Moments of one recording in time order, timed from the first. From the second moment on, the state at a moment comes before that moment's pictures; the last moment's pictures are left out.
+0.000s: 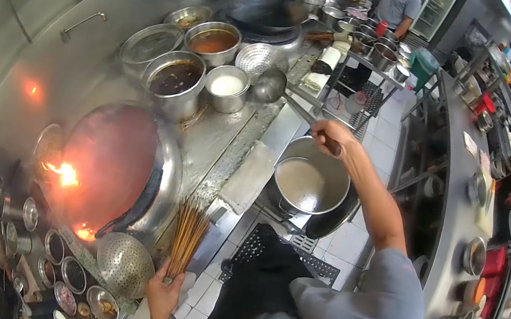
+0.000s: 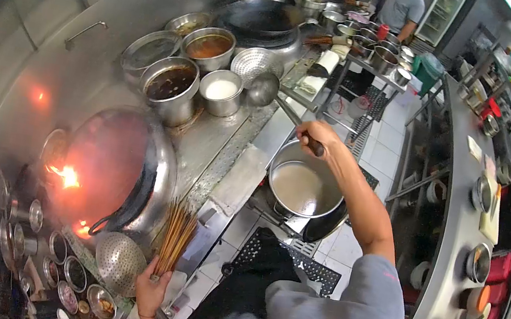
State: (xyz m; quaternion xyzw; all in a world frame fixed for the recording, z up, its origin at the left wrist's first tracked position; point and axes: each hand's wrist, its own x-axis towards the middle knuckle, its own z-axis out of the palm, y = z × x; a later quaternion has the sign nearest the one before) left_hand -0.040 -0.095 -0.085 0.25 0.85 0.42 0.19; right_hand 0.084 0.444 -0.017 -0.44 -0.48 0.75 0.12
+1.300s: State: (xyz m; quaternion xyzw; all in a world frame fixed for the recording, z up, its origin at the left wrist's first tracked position) left_hand -0.183 0.193 -0.155 0.32 0.94 0.08 0.08; right_hand 0.174 0.344 -0.125 -0.32 -0.77 0.53 0.12
